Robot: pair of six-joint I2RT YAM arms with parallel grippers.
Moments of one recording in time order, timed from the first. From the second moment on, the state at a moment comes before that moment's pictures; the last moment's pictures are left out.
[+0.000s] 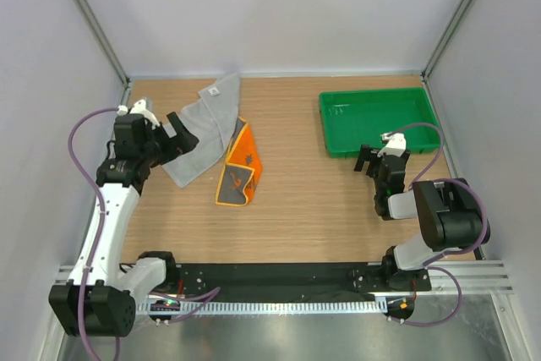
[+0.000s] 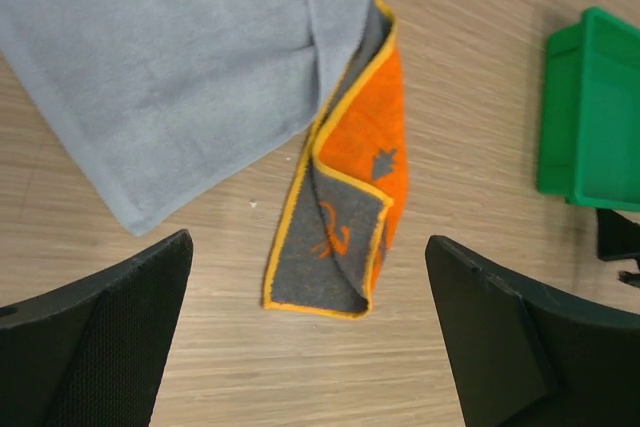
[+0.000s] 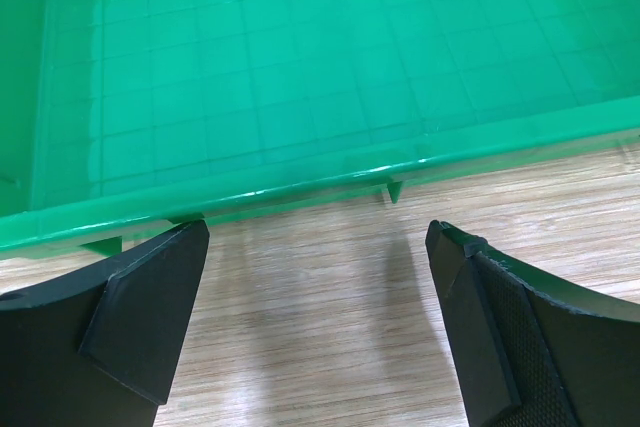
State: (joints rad) left arm -0.01 1.00 0.98 -0.55 0.20 -0.46; right arm 0.06 1.54 0.27 0.97 0.21 0.08
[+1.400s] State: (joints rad) left arm 0.02 1.00 0.94 -0.65 -0.06 -0.52; right arm 0.76 1.53 1.17 -0.11 -0.09 0.44
